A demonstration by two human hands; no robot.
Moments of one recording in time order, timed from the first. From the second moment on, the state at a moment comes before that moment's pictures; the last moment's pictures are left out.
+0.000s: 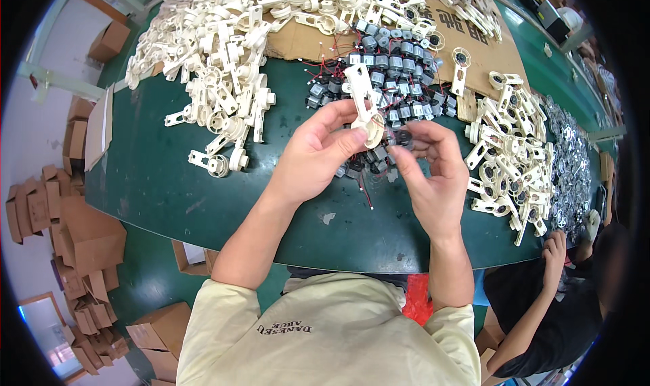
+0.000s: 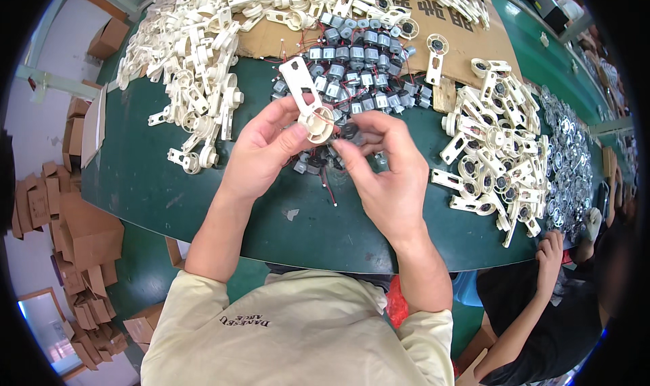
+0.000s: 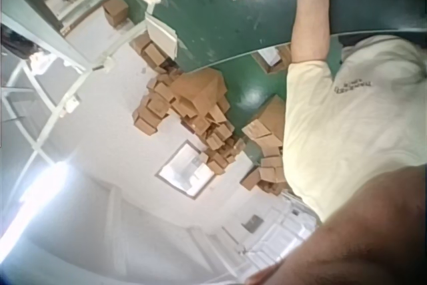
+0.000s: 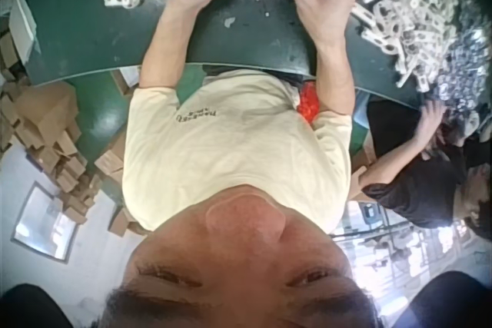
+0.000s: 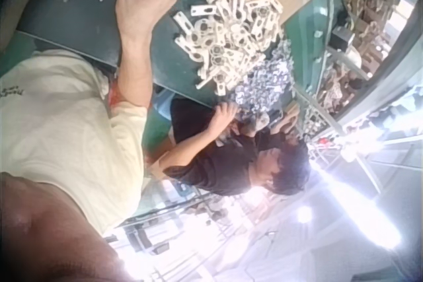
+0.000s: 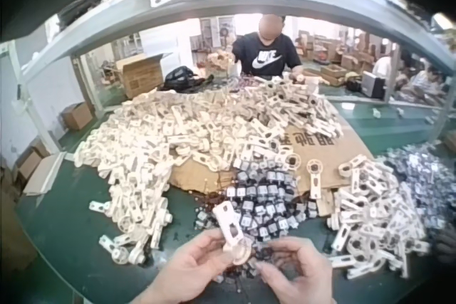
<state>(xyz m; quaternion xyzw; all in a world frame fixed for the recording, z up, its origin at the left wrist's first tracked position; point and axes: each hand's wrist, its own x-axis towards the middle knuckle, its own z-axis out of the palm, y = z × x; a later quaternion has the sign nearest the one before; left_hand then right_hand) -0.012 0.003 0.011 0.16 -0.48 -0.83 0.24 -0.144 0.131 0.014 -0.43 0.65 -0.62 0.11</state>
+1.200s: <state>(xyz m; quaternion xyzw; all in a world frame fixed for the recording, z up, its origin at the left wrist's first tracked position) -0.013 0.009 0.003 0.15 -0.53 -0.81 0.22 -0.141 0.129 0.018 -0.48 0.66 -0.56 0.16</state>
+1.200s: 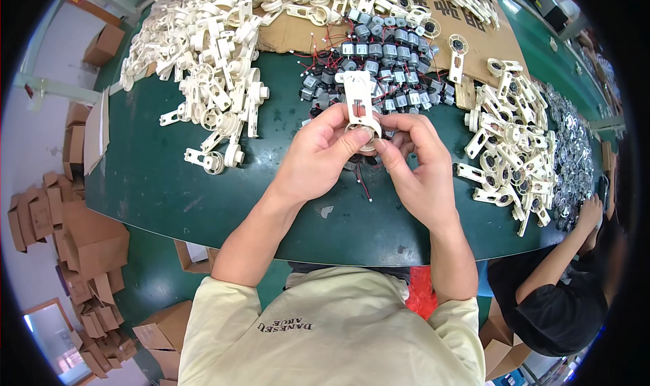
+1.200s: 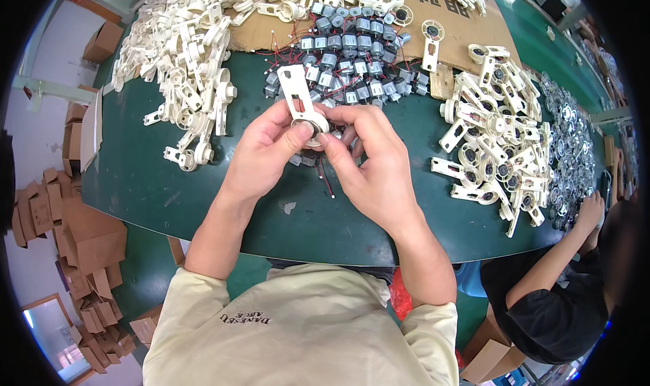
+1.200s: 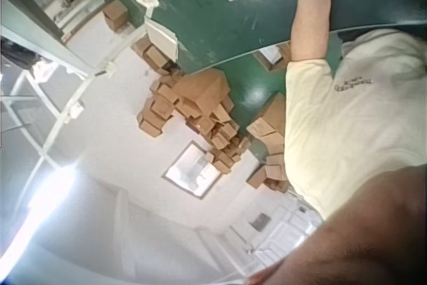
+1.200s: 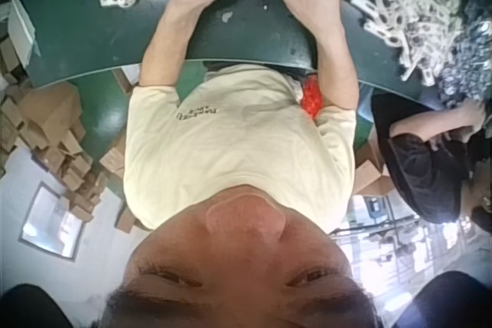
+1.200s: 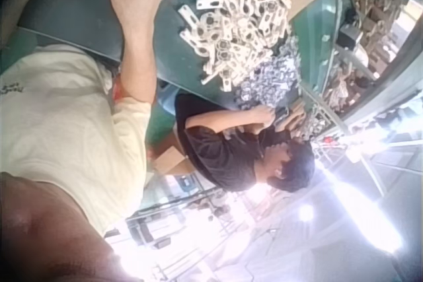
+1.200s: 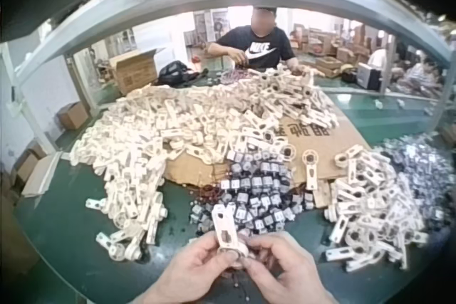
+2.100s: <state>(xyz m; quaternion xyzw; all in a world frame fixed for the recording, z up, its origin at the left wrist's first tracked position) -0.025 0.033 -0.002 0.16 -0.74 -0.56 0.35 -0.147 0.129 0.011 -0.23 0.51 -0.70 0.45</state>
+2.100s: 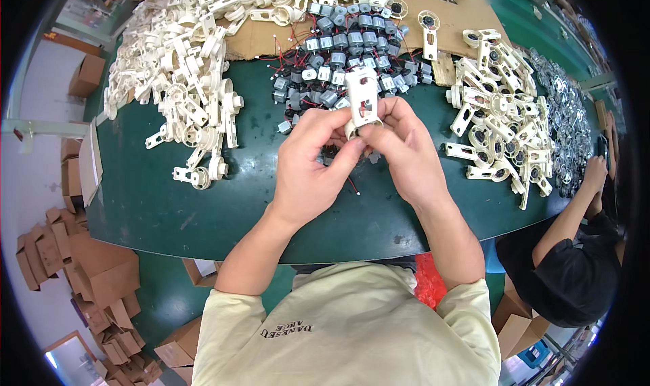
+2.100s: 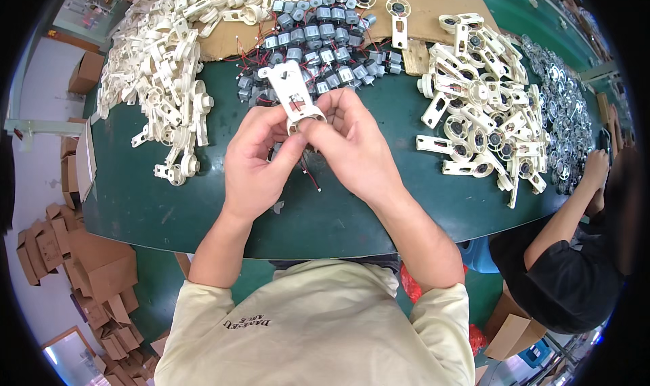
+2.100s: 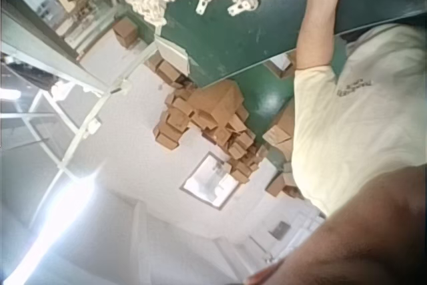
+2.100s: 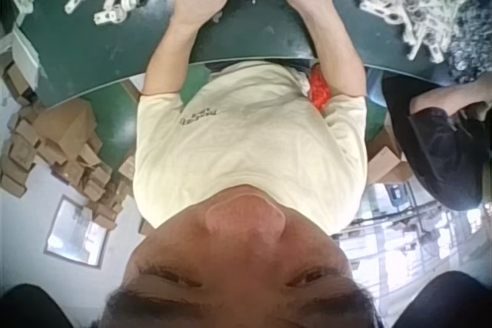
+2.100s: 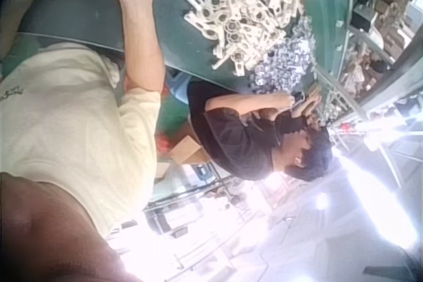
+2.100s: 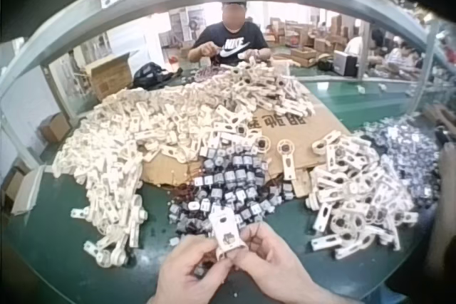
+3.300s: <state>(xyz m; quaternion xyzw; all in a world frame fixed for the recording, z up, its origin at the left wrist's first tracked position) 0.019 -0.044 0.007 0.42 -0.82 -0.08 0.38 -0.178 0.138 -0.002 -0.45 0.81 -0.36 0.04</state>
